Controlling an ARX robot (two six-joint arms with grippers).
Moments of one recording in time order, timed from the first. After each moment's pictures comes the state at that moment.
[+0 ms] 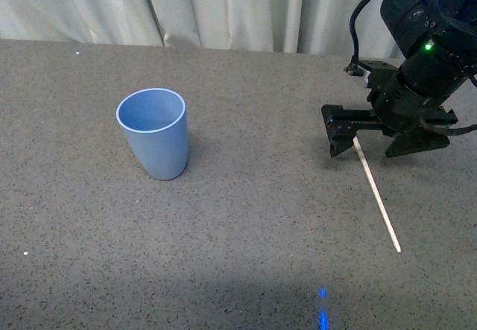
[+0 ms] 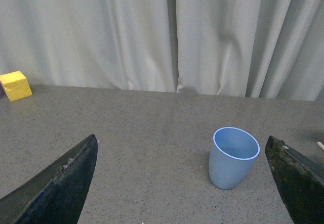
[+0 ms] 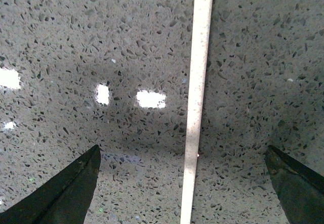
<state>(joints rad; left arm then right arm) 0.00 0.00 0.02 0.00 0.00 0.00 0.18 2.36 1.53 -0.50 -0.08 0.09</state>
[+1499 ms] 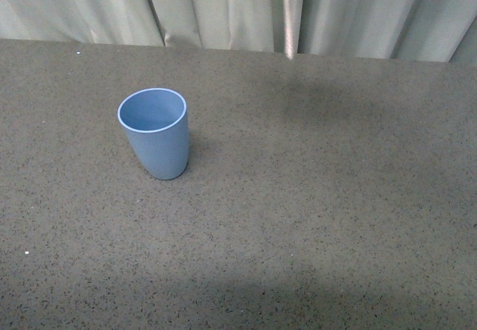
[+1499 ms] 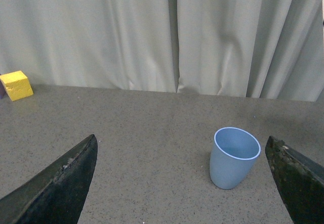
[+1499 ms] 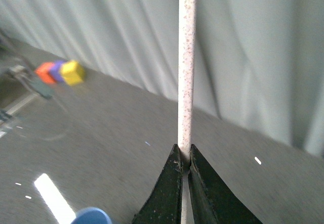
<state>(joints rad) 0.00 0.00 0.02 0.00 0.00 0.00 0.32 1.92 1.25 0.52 -0.49 0.18</state>
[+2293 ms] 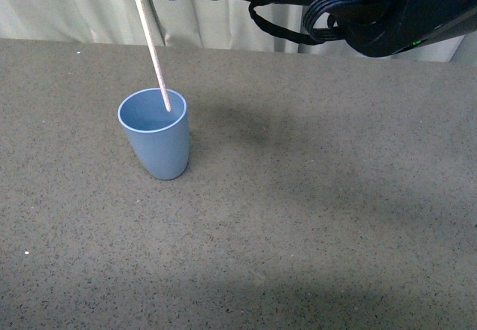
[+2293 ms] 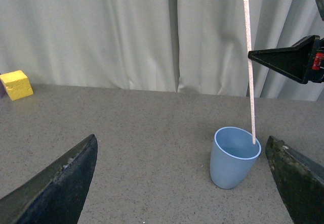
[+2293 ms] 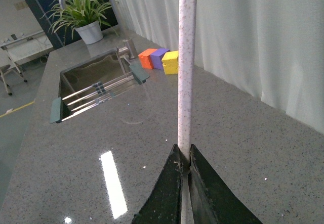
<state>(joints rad) 0.00 0.00 0.02 0.00 0.00 0.00 0.50 2.19 1.30 0.83 -0.67 0.20</state>
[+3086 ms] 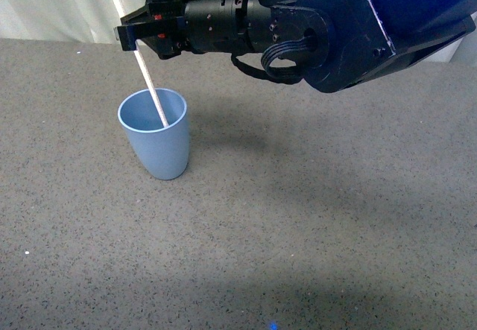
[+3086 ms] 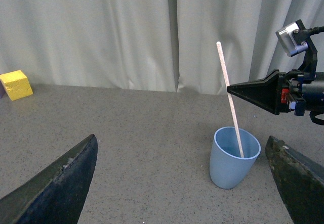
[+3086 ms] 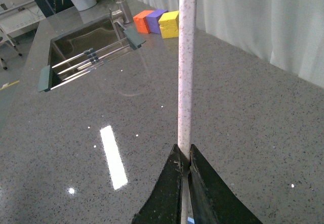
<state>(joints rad) 0.00 0.00 0.02 0.00 0.00 0.00 0.53 2.31 1.38 0.73 -0.66 0.12</state>
